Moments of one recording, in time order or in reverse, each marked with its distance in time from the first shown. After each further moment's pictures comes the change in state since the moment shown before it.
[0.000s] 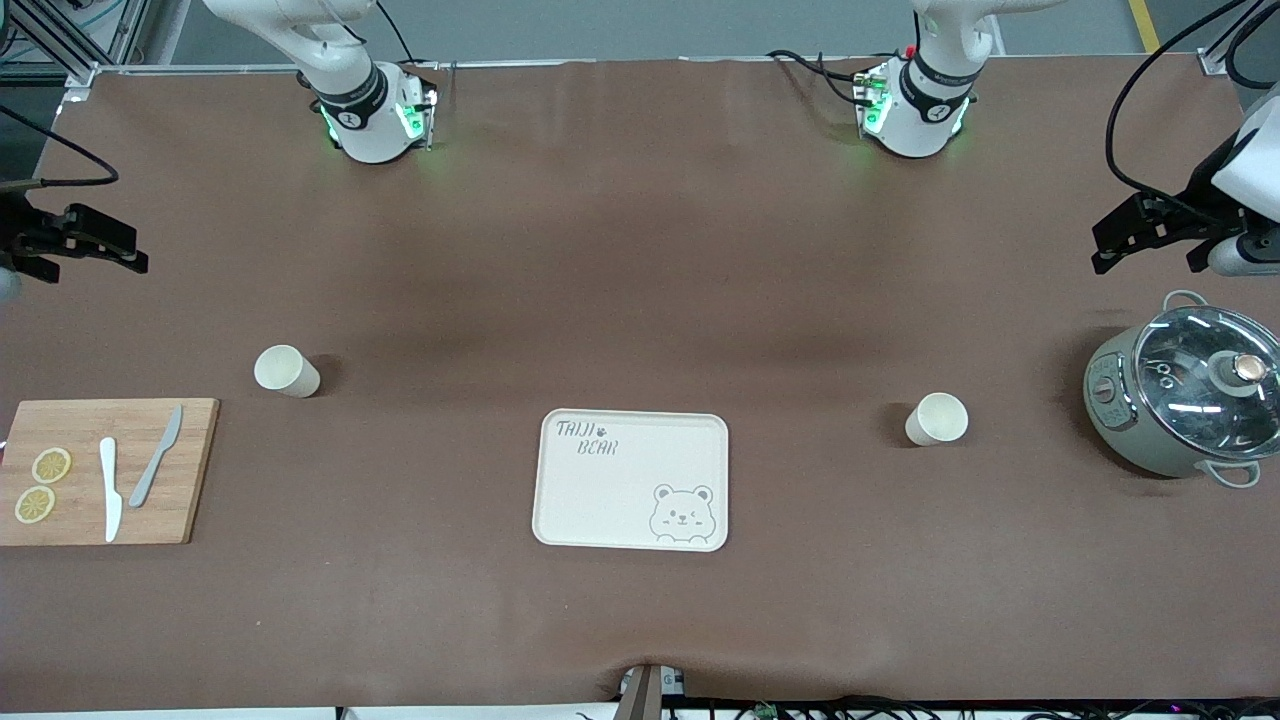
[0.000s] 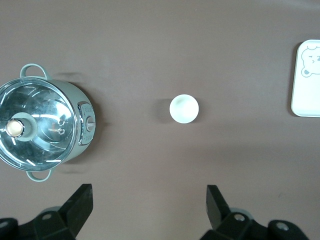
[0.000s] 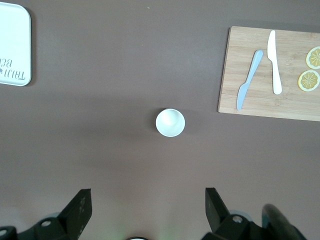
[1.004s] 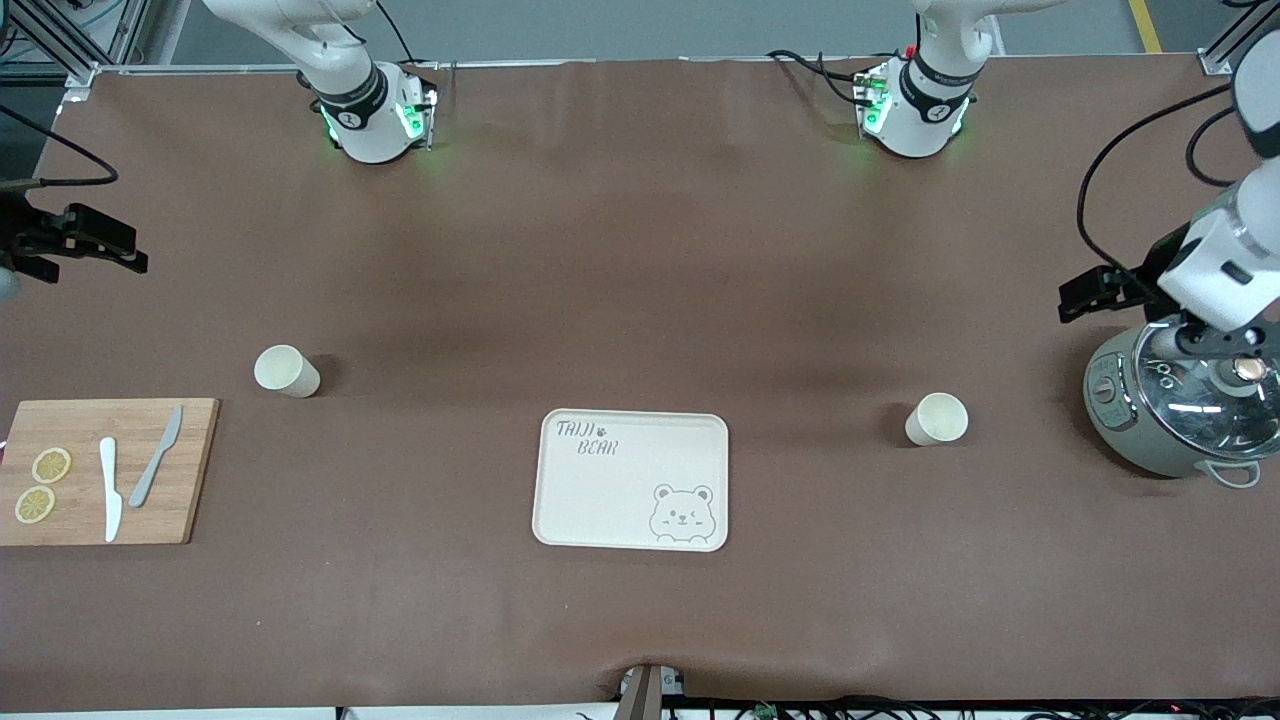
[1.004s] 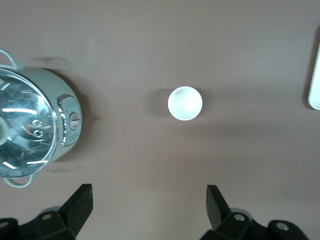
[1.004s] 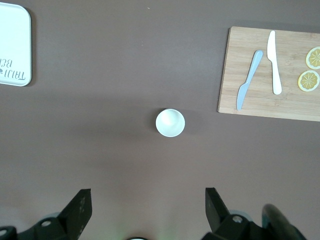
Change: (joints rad) left arm 0.000 0.187 -0.001 0.033 0.000 0.014 -0.003; right arm 0.000 0.000 0.000 0.001 0.000 0.000 0.000
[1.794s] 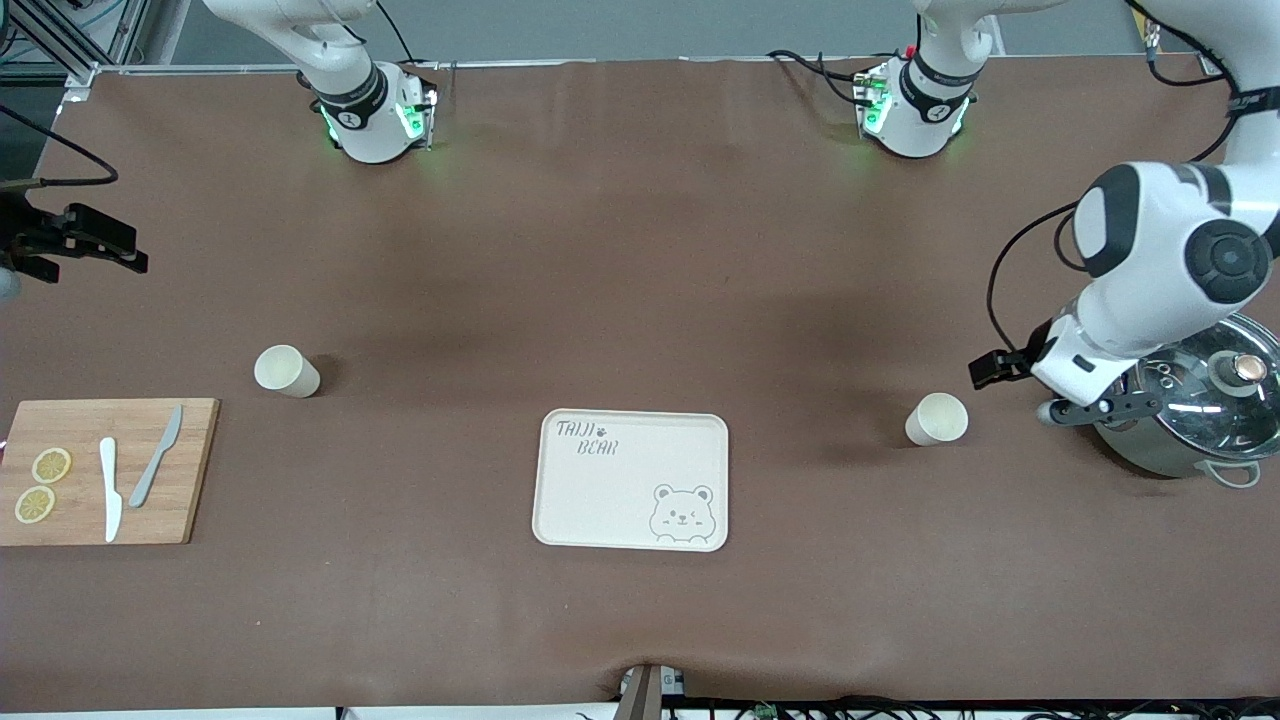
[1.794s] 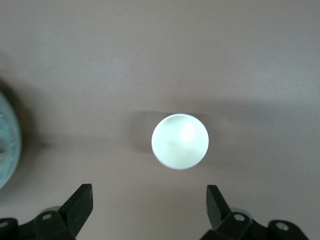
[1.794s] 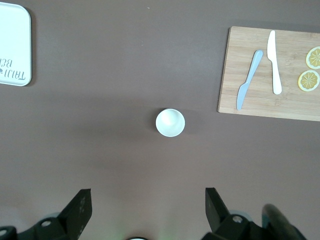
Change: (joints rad) left arm -0.012 0.107 -0.012 -0.357 0.000 0.542 -0.120; right arm 0.000 0.000 0.000 0.000 0.000 -0.001 0.000
